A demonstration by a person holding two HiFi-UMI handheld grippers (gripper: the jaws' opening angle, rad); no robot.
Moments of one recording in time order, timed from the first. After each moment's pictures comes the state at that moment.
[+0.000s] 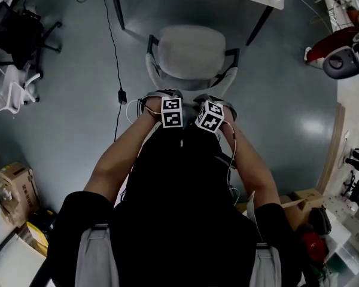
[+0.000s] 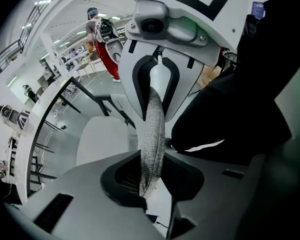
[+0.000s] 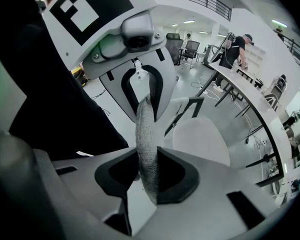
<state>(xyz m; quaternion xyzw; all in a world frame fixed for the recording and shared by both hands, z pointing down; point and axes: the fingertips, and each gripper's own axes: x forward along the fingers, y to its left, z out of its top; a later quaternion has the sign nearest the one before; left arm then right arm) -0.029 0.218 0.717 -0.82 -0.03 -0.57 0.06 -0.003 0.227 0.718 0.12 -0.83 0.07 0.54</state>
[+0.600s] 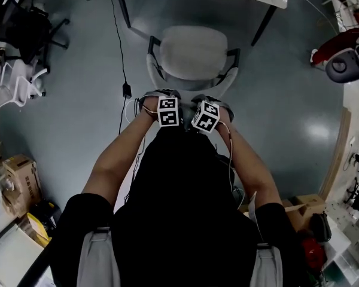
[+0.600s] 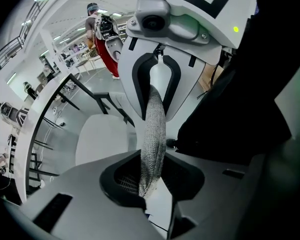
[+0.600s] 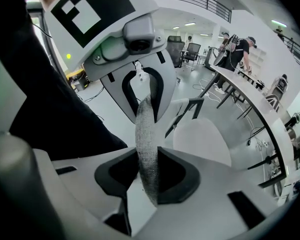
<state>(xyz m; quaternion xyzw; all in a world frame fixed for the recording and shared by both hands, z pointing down) -0.022 0.234 0.722 -0.81 -0.03 -0.59 0.05 0.004 0.242 0.721 0.12 -0.84 0.07 0.52</state>
